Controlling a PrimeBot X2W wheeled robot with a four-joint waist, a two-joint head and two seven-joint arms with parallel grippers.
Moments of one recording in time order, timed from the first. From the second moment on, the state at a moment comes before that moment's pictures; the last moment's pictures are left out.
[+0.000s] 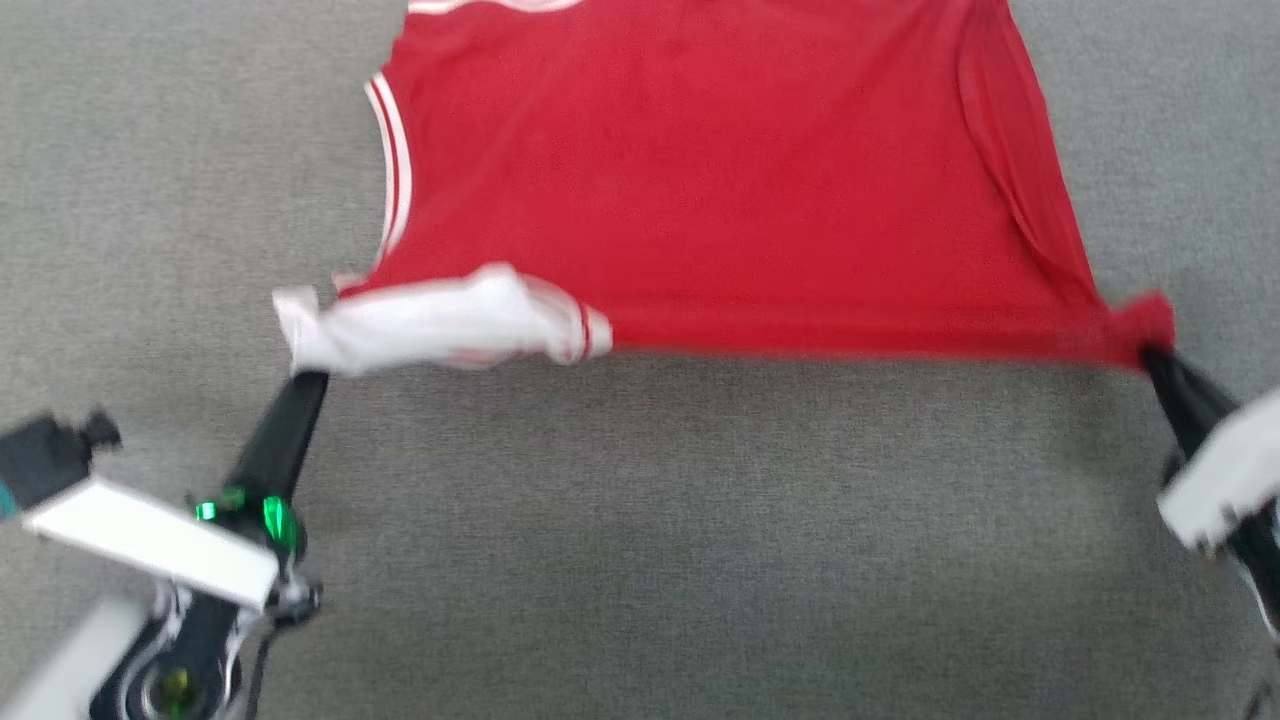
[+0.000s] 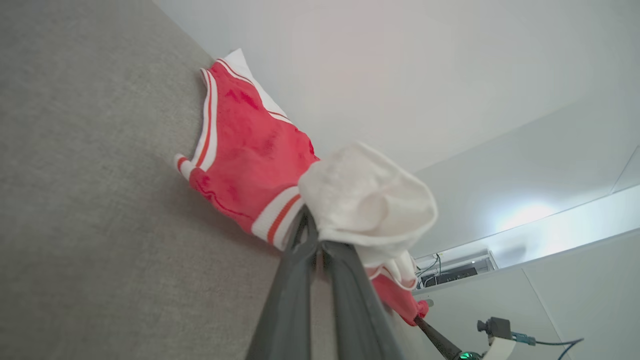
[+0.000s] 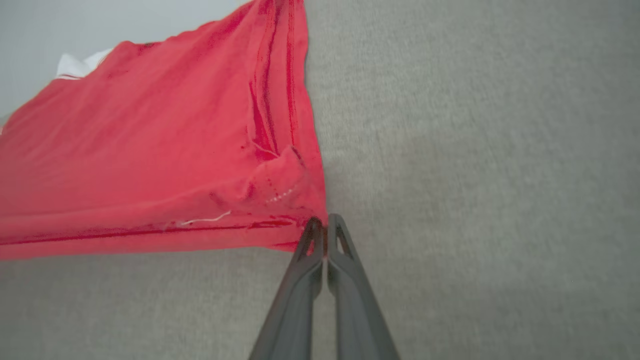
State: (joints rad) left arm -0.29 0.71 -0.53 -0.05 -1.62 -0.13 -0.26; right arm -0.27 -0.23 -0.22 0.07 0.51 0.13 0.51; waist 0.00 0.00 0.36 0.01
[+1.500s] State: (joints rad) left arm -0.52 0.71 -0.56 0.20 -1.53 -0.13 0.01; right arm -0.42 -0.17 -0.16 0.13 0.45 0.13 0.56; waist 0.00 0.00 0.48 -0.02
